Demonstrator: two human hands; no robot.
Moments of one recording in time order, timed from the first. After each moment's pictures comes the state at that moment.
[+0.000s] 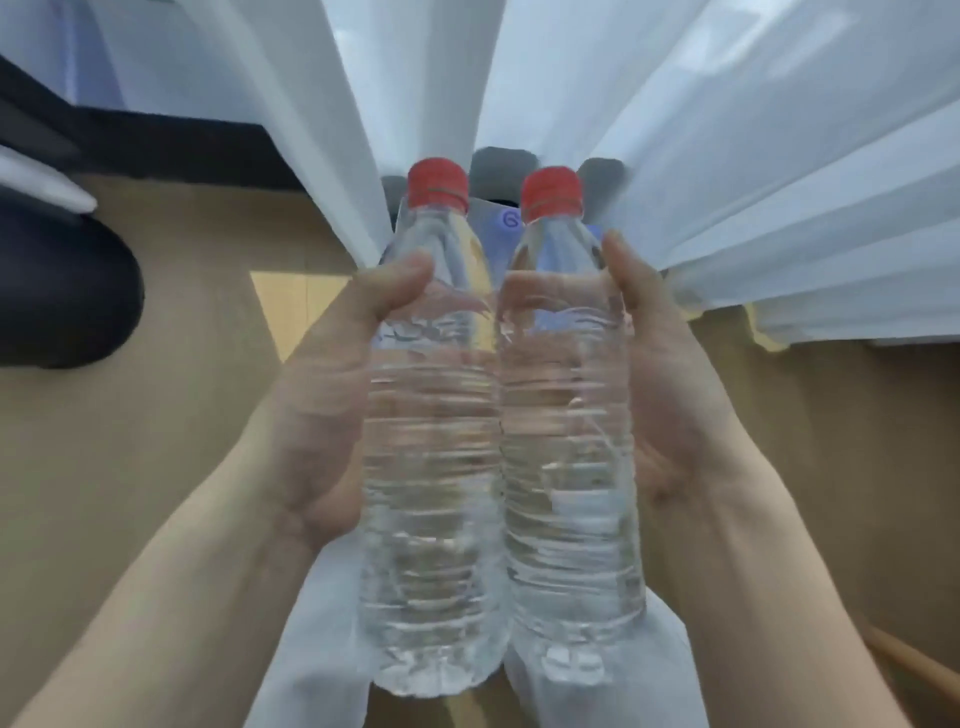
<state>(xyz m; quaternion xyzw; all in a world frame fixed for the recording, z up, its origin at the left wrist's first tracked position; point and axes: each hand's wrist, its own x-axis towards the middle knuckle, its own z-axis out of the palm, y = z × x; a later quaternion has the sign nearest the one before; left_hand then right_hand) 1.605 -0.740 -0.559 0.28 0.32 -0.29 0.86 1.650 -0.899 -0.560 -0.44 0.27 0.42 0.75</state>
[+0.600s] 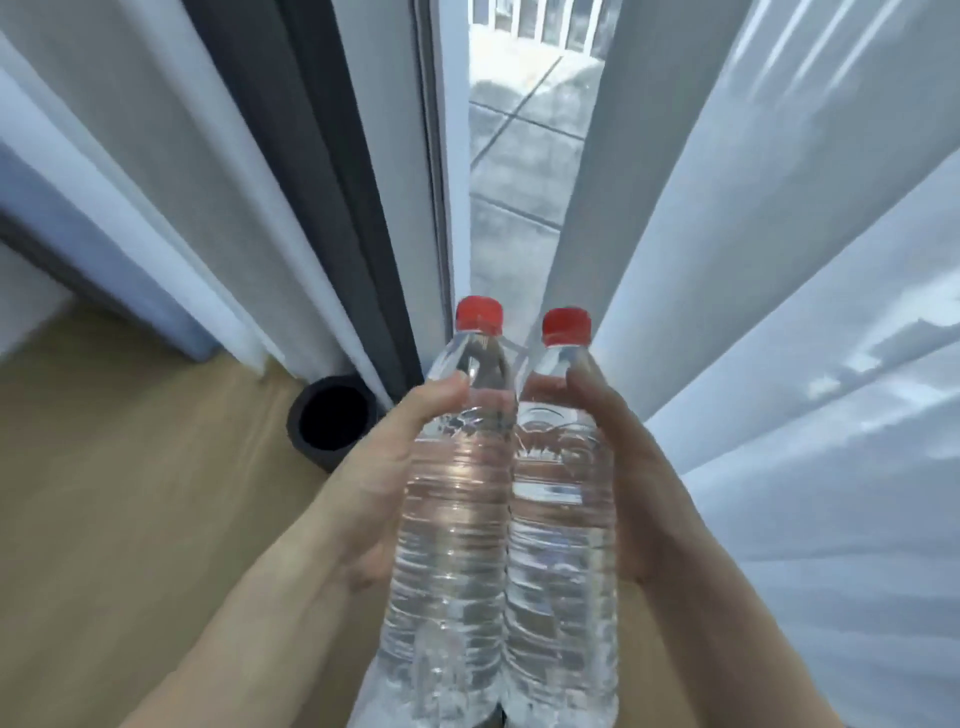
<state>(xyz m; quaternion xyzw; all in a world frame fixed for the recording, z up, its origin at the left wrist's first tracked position) 1.555 -0.657 -0.086 0.37 0.29 -0.05 0.88 1.664 -0.783 -0.103 -0.38 -0.03 0.58 0.72</state>
